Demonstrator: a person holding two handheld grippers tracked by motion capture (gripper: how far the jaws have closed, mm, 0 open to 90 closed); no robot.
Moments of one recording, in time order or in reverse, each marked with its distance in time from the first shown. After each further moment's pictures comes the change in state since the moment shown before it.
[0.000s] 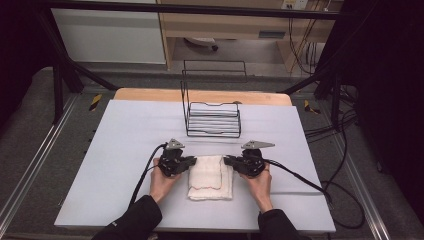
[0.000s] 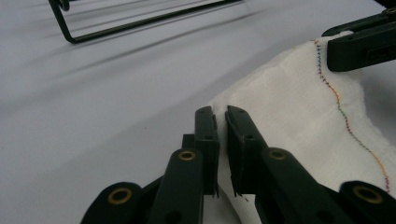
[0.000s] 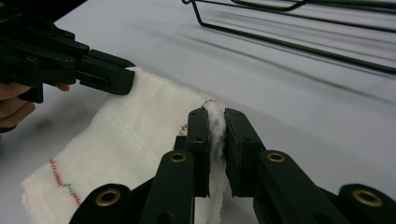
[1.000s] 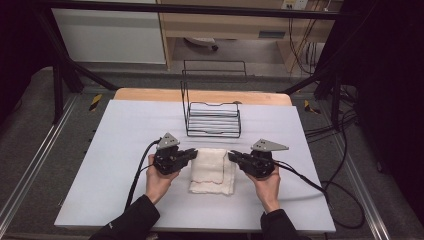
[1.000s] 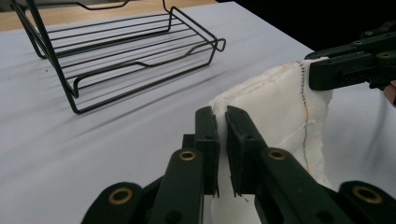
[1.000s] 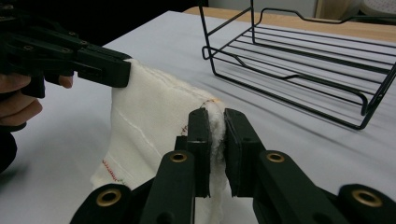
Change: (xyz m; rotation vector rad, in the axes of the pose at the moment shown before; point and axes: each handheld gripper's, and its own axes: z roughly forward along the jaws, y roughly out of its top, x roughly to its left) left arm -0.024 0.022 -0.042 -0.161 -0.024 0.059; right arm 0.018 0.014 -0.042 -0.149 0.003 -0.087
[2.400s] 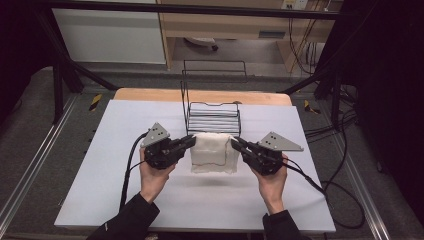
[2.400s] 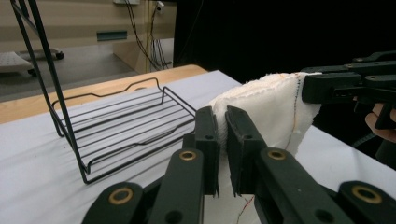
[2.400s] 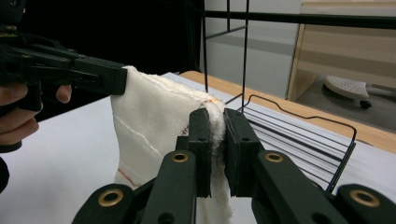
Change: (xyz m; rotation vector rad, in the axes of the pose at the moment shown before) left arm -0.022 0.042 -0.046 -0.216 -0.014 0.038; right arm 0.034 0.047 -0.040 -0.205 -0.062 -0.130
